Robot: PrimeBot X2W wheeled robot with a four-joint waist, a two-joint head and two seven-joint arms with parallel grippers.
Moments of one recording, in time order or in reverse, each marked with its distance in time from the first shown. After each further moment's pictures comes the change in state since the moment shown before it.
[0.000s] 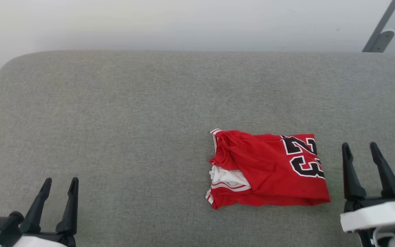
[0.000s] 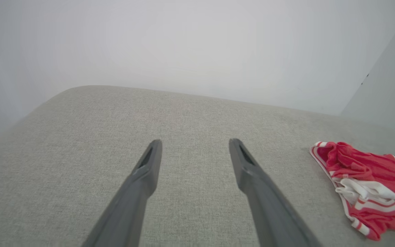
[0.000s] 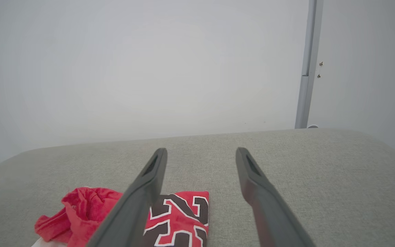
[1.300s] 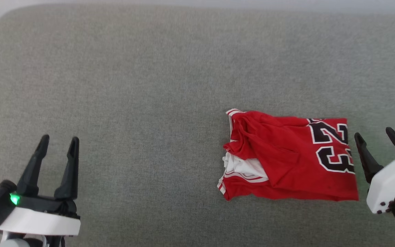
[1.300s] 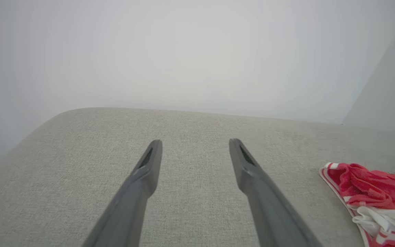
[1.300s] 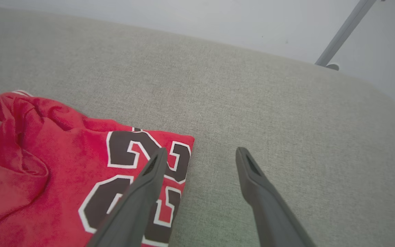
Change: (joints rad) left arm -0.106 0.008 -0.004 -0.139 0.021 0.000 0.000; right arm -0.046 -0.097 -0.058 -0.302 -0.132 0.000 0.699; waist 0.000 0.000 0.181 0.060
